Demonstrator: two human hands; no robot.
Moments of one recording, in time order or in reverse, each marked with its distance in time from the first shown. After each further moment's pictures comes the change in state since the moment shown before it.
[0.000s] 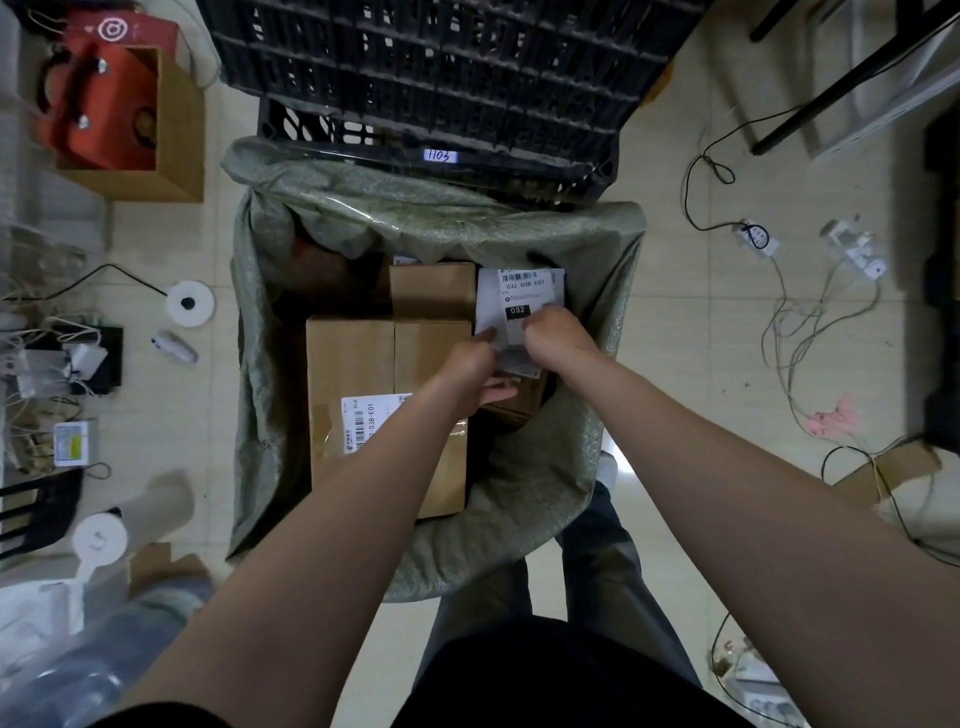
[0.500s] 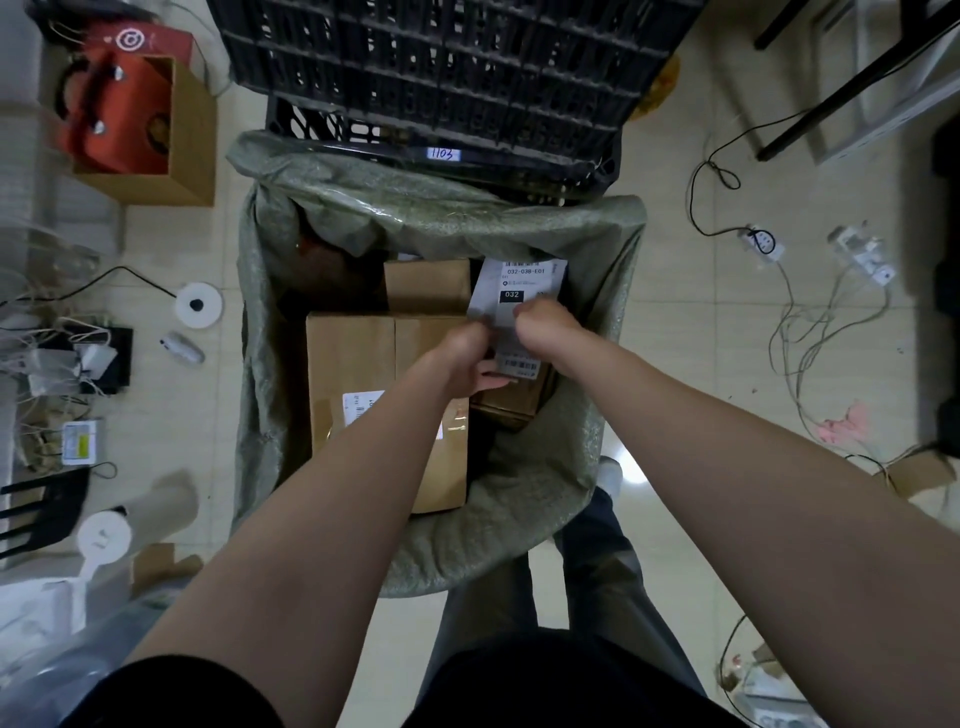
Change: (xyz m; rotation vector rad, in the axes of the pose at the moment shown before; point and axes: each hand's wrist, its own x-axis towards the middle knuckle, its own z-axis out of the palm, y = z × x) left_hand 0.003 0.011 -0.006 -0.038 -0.072 -0.023; right_hand 0.008 -0.007 0.008 0.101 -0.041 0.054
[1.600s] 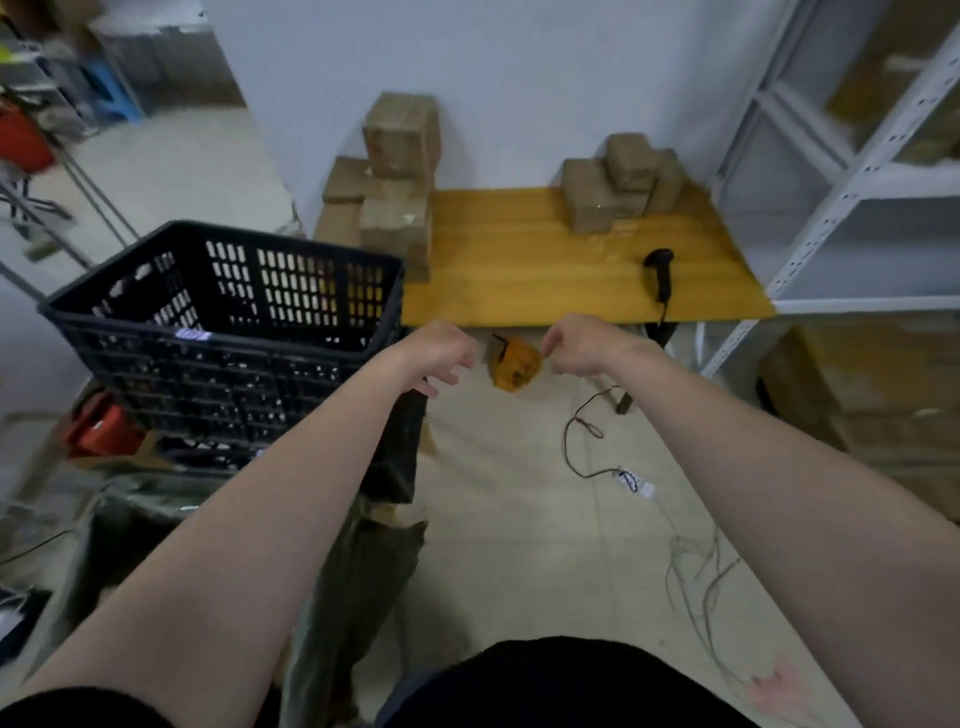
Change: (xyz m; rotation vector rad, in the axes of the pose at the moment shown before) left_hand -0.143 0.276 0.421 0.835 0.226 0.496; right_hand -0.064 0.042 -0.575 -0.504 0.210 -0.523
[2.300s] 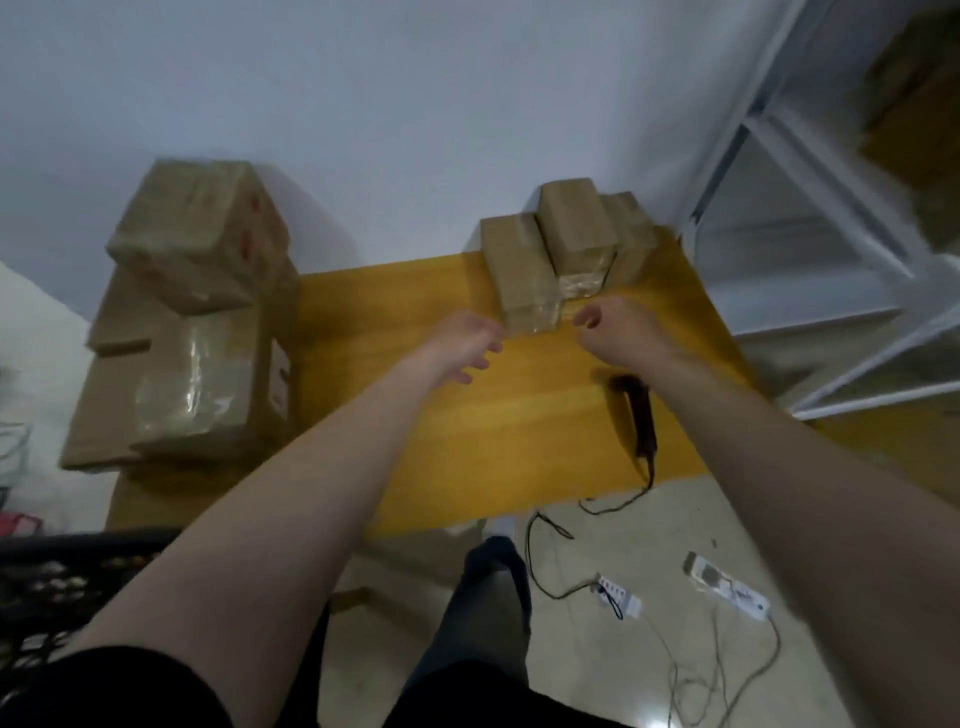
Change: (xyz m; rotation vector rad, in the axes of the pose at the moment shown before) left_hand 0.492 0.309 -0.027 -0.021 -0.081 0.145; right_hand 0.436 0.224 -0.244 0.184 0.314 0.253
